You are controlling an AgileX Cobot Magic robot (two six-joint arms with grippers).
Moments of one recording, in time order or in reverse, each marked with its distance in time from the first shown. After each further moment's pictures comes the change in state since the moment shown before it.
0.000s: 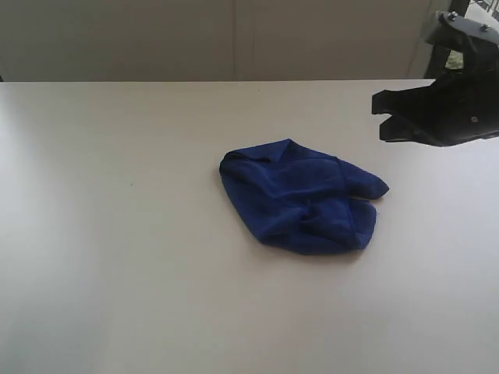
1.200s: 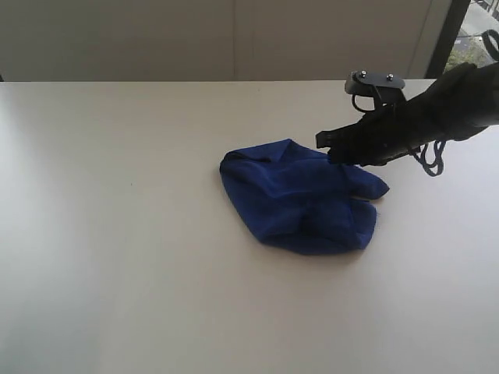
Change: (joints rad) left arm 0.000 0.000 0.000 0.000 0.000 0.000; right arm 0.090 0.501 -0.248 0.084 -0.186 -0.160
